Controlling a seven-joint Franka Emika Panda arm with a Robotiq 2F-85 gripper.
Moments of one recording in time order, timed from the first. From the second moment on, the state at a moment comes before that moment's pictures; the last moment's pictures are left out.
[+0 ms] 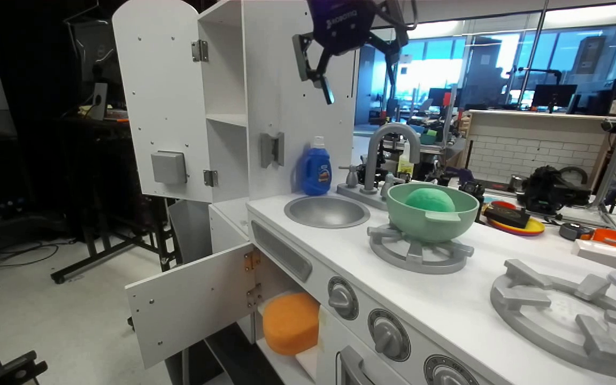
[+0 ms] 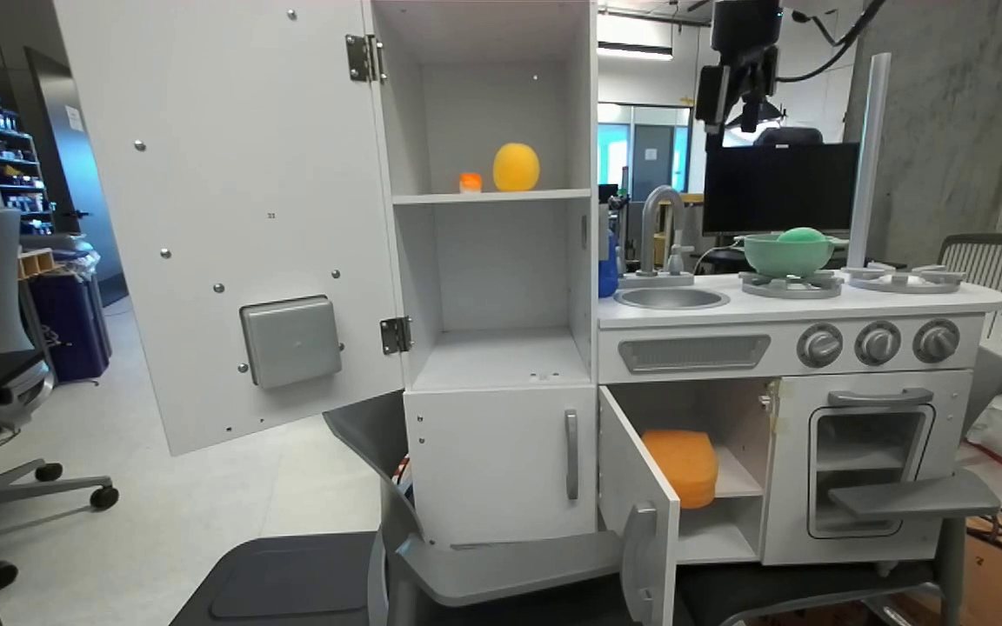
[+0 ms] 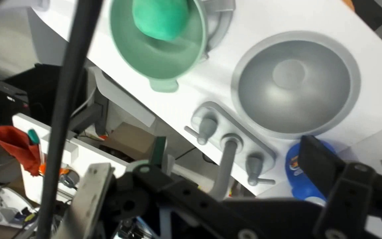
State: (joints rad) arm -0.25 0.43 0.25 -1.52 -0.41 2.21 -0.22
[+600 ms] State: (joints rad) arm -0.18 0.74 0.03 -1.08 -0.34 1.91 -0.27
